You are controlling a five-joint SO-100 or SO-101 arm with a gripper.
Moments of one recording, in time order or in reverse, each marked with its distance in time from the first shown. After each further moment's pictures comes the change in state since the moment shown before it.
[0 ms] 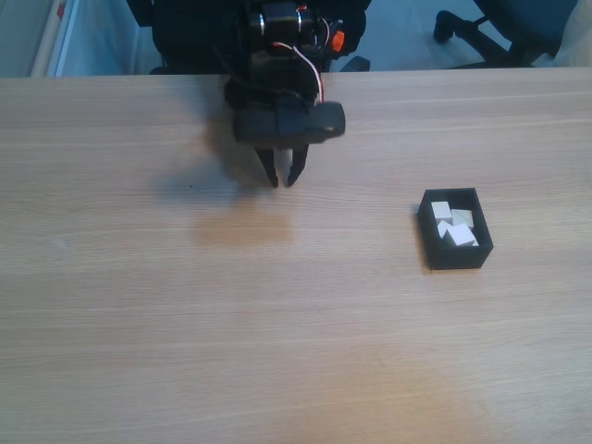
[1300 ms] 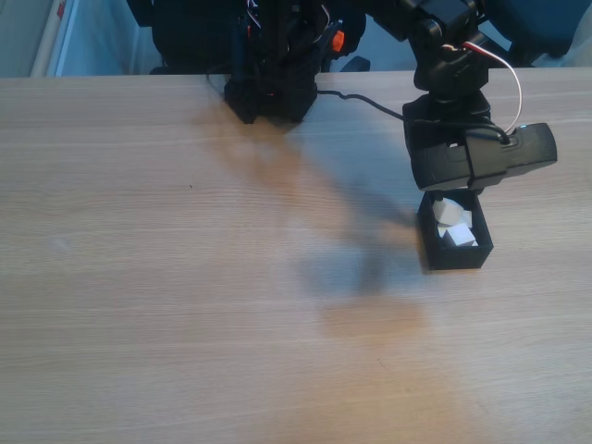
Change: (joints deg) arm -34.5 -89.4 -79.4 -10.7 34.9
